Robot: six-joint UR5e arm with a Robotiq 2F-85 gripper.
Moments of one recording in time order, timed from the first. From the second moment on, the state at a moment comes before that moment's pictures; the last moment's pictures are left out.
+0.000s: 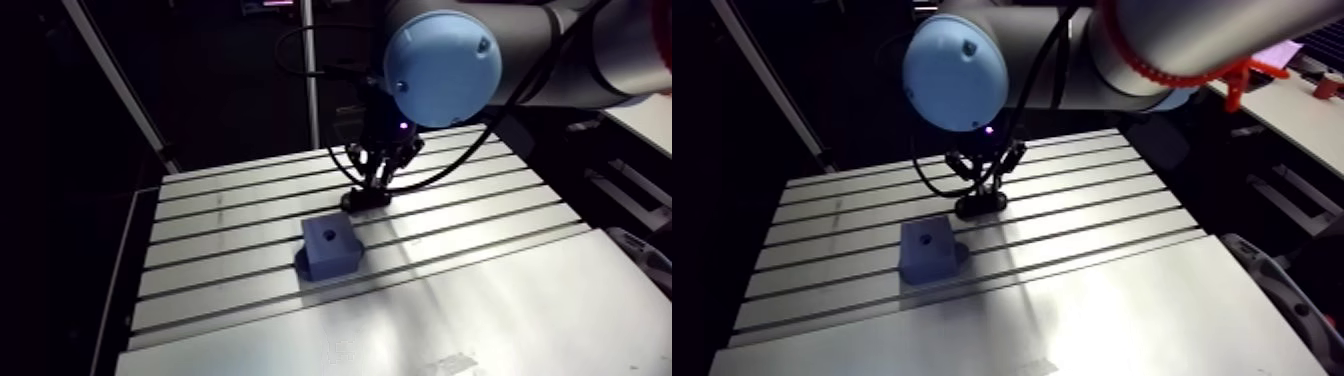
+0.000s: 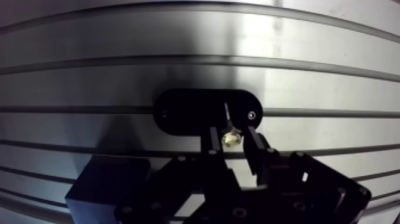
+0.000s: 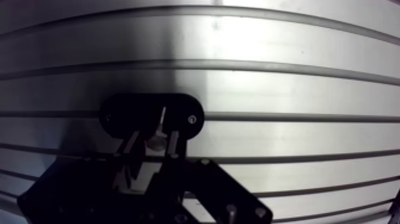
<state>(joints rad) -0.28 -1.20 1.90 -2.28 -1.55 -1.87</state>
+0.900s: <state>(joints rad) -0.28 -1.20 1.90 -2.28 -1.55 -1.87</state>
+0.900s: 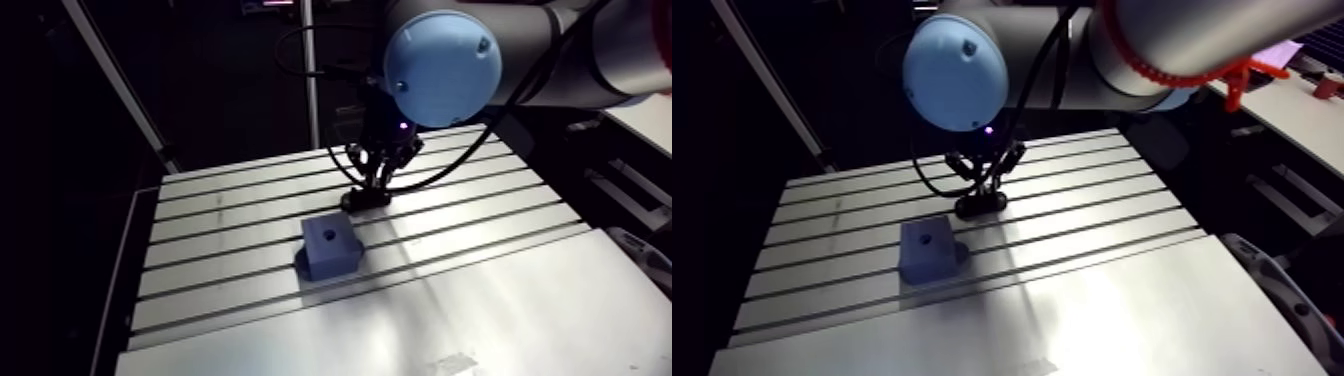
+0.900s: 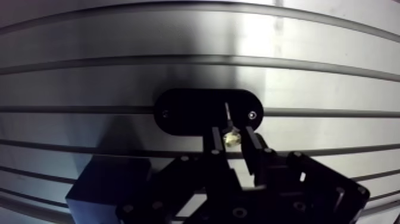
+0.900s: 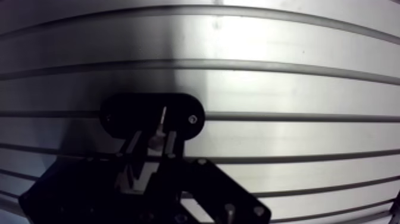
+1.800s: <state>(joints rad) -0.27 -1.20 1.90 -2.28 -1.55 -1.87</state>
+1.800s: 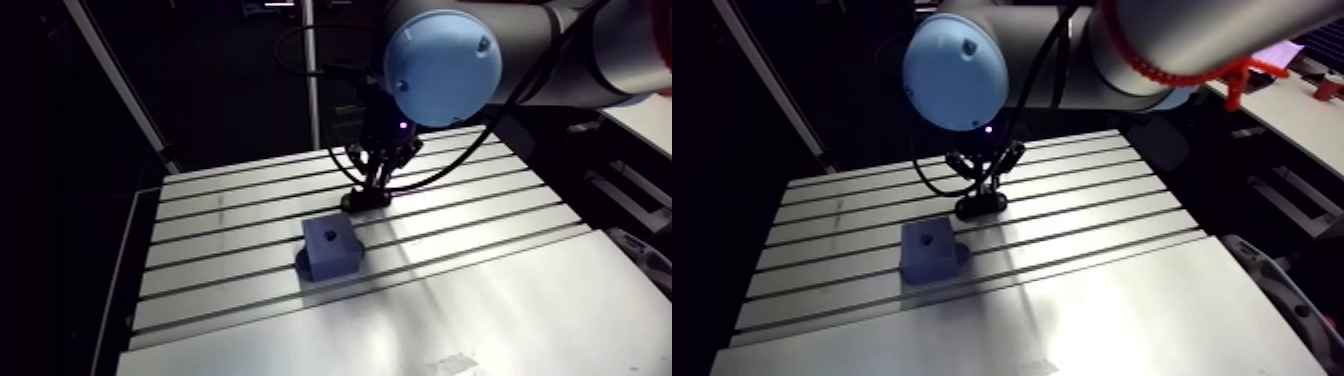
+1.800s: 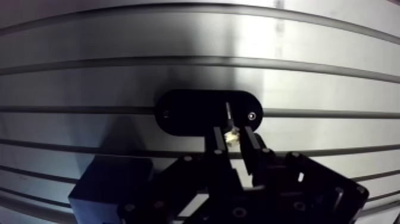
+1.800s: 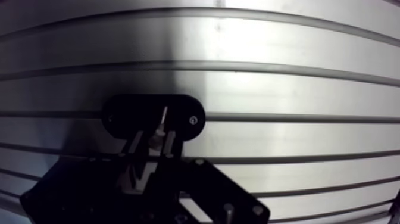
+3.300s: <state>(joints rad) -0.21 -1.43 1.70 -1.72 -1.61 -2.27</state>
